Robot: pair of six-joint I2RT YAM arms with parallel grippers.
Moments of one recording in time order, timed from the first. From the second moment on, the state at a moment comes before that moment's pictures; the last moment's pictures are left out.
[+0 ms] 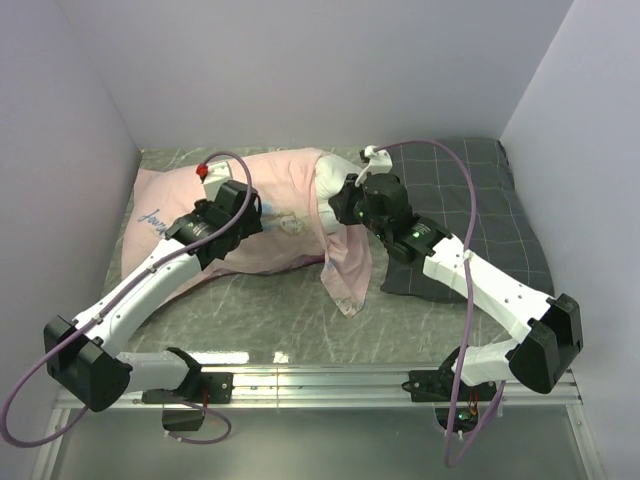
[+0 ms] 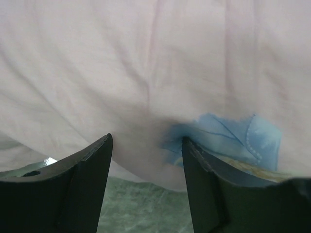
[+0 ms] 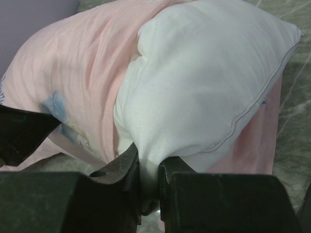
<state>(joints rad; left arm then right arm) -0.58 1.25 1.18 -0.71 -0.58 -0.71 0.72 1.33 1.18 -0.17 0.22 0.48</state>
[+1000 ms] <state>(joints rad) -0.40 1.11 0.99 -0.40 -0.23 -0.63 0.71 1.33 1.23 -0.24 0.22 0.45</state>
